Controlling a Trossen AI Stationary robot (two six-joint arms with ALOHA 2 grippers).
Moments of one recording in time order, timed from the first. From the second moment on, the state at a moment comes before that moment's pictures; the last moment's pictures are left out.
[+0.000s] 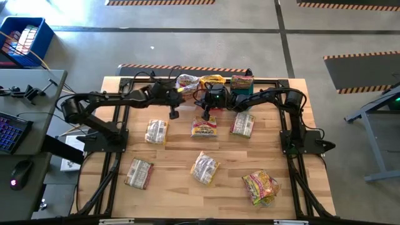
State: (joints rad) left arm 0.52 1.44 0.75 0.03 0.06 0.44; right arm -0.40 2.02 1.06 0.50 -0.18 -0.18
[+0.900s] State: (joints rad) left arm 0.62 1.46 0.75 -0.02 0.20 0.45; right arm -0.40 2.02 1.06 0.50 -0.18 -0.18
